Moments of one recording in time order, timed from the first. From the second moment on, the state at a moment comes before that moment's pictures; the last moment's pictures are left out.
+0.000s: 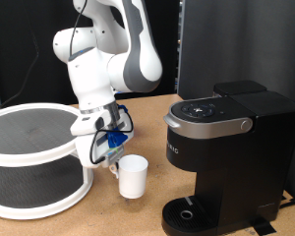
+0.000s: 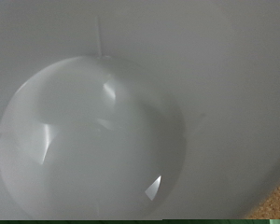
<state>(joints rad) 0.07 -0.03 -0.03 -2.78 1.16 2.95 -1.15</state>
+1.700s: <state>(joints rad) 0.09 0.13 0.14 -2.57 1.31 3.02 -1.12</state>
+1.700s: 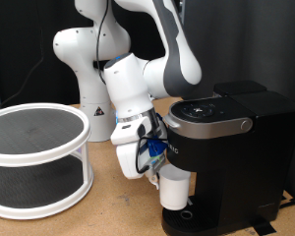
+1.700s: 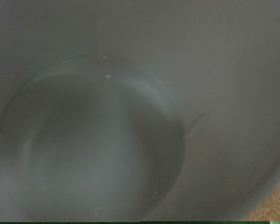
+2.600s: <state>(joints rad) 0.09 0.18 0.20 -2.52 1.50 3.06 -1.26</state>
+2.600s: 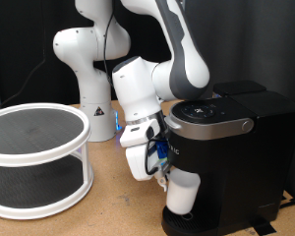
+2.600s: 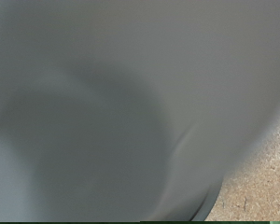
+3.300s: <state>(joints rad) 0.09 0.16 0.17 -2.55 1.30 3.01 -1.13</state>
